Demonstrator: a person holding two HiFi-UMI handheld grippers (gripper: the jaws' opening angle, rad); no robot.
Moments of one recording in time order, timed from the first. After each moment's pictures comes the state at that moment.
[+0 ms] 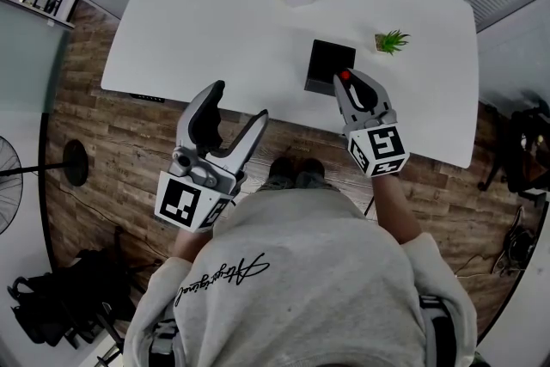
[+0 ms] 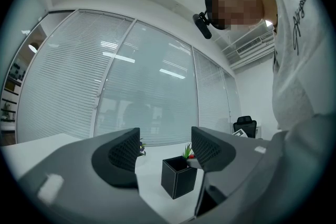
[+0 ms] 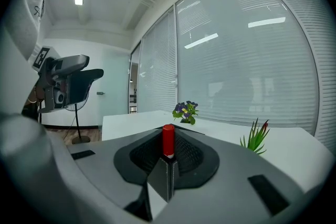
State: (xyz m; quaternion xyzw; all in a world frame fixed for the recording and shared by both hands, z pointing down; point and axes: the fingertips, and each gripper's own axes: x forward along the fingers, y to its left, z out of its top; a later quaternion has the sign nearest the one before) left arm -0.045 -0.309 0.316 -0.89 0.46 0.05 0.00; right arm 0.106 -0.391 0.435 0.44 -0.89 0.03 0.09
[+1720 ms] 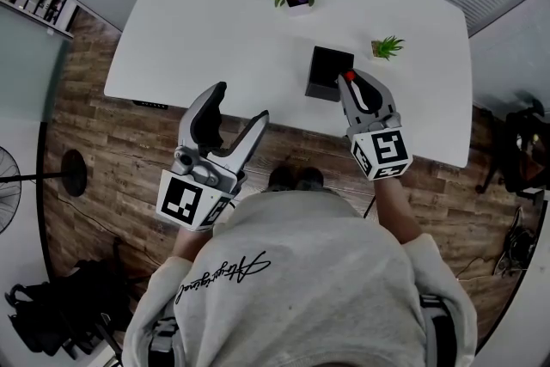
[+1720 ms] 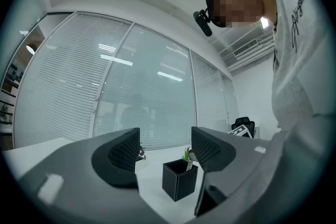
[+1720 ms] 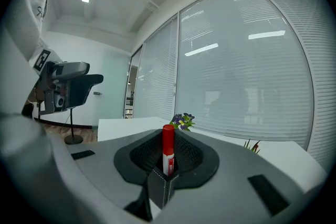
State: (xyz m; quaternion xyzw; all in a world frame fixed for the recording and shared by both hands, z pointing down) left arm -0.052 -0.305 0.305 -0.89 0.45 0.06 0.02; right arm 0.109 -0.387 0.401 0.46 -0.89 -0.01 0.07
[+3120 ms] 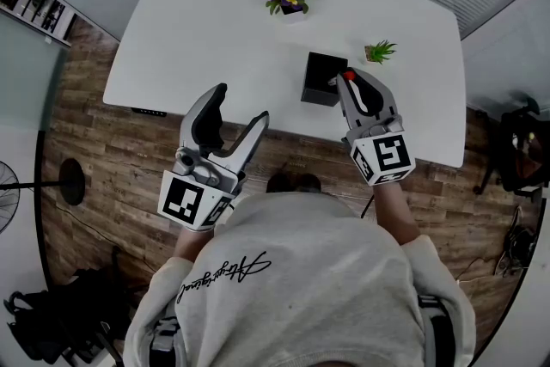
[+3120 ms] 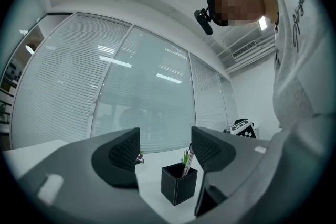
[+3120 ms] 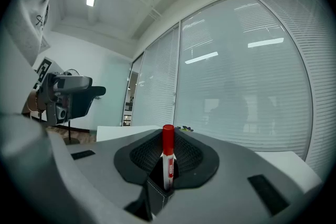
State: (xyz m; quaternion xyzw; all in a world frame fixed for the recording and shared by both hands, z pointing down) left arm -0.048 -0.308 0.299 -0.89 0.44 0.07 0.03; right arm 0.109 -0.381 0.363 0.46 -0.88 -0.04 0.05
